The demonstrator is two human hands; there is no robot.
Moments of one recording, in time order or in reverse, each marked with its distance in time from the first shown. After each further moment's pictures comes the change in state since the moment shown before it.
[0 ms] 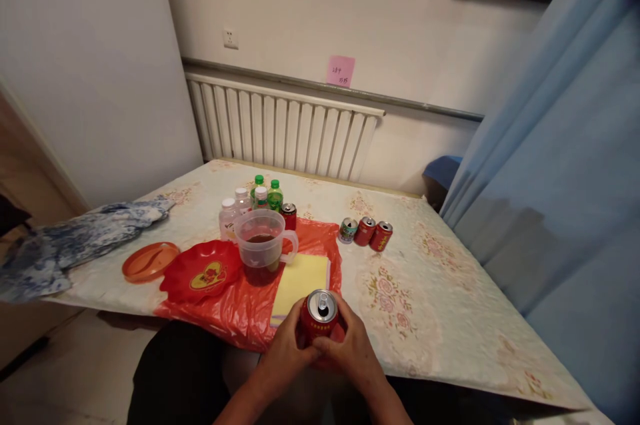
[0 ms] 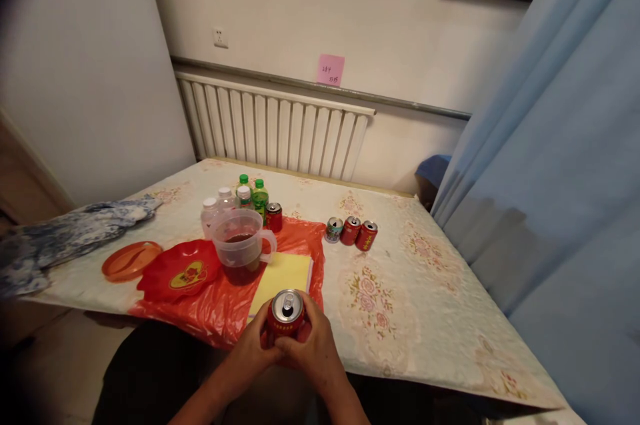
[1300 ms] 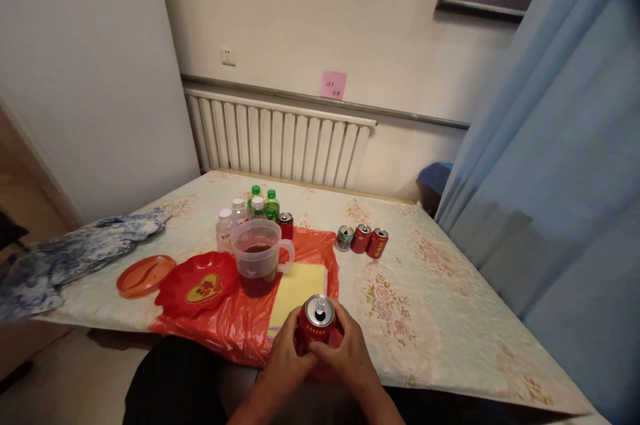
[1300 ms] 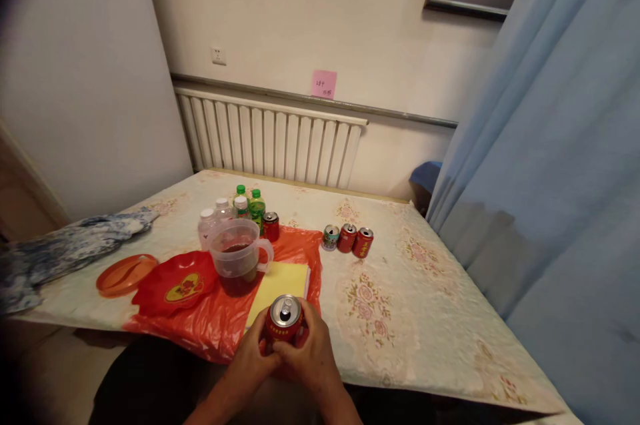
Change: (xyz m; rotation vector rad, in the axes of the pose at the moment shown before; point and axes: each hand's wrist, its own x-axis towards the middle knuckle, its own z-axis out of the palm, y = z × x) left_hand 0.004 0.002 0.009 0.113 0.100 0.023; right_hand 0.007 0.021 0.001 -0.142 0.105 -0.129
